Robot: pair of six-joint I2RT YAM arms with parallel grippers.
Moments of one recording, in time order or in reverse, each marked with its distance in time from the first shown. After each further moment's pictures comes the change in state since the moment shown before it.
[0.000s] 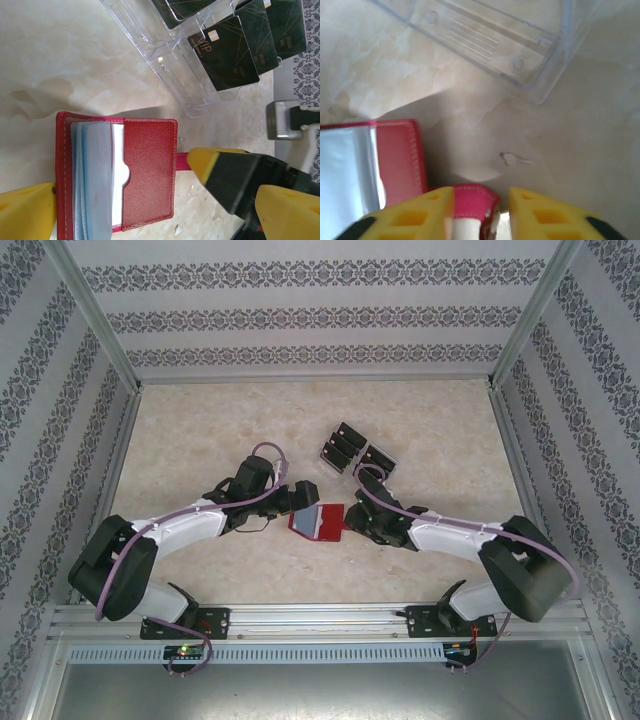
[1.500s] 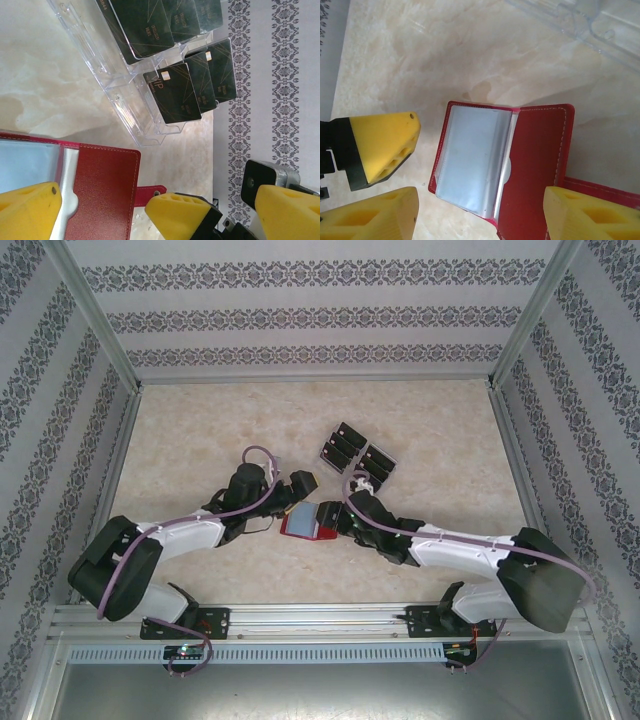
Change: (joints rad) left arm -0.006 -0.001 -0.134 0.391 -0.012 -0.283; right arm 0.191 -0.052 -0.018 0.254 0.082 -0.021
